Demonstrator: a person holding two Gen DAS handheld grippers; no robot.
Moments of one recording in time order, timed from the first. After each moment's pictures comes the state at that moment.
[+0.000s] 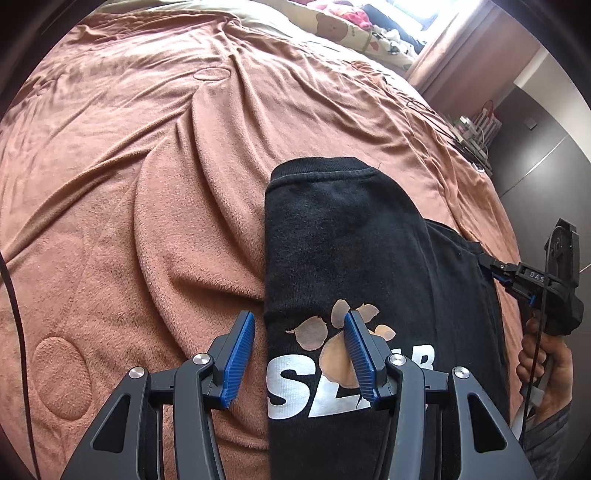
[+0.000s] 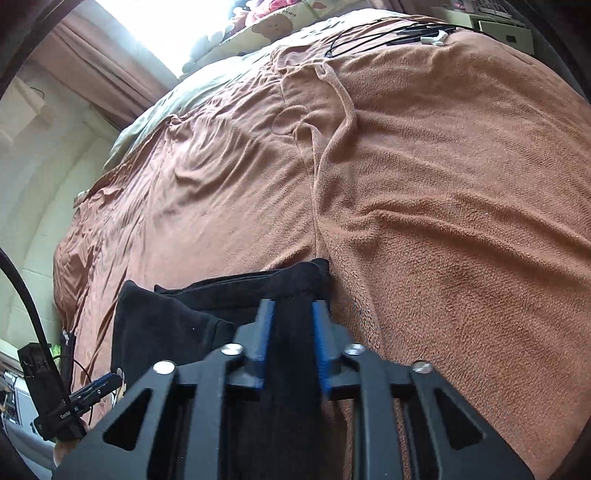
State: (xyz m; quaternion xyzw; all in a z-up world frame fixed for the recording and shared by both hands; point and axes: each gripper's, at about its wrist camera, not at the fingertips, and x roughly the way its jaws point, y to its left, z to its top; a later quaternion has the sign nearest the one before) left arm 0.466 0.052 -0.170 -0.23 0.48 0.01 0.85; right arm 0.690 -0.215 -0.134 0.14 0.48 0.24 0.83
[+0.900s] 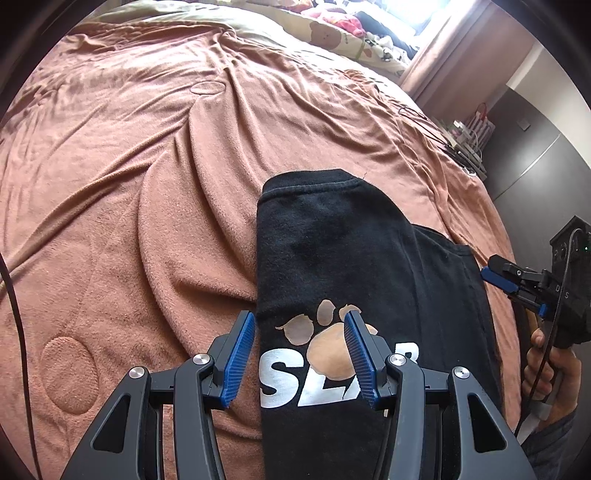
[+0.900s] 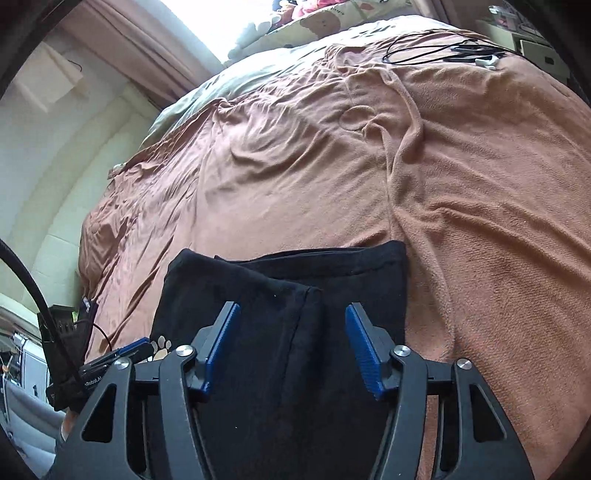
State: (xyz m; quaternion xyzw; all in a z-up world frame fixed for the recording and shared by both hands) left arm 0.457 0.049 -0.156 -0.22 0.47 0.01 0.85; right arm 0.661 -0.192 -0.110 0.11 0.47 0.32 0.81
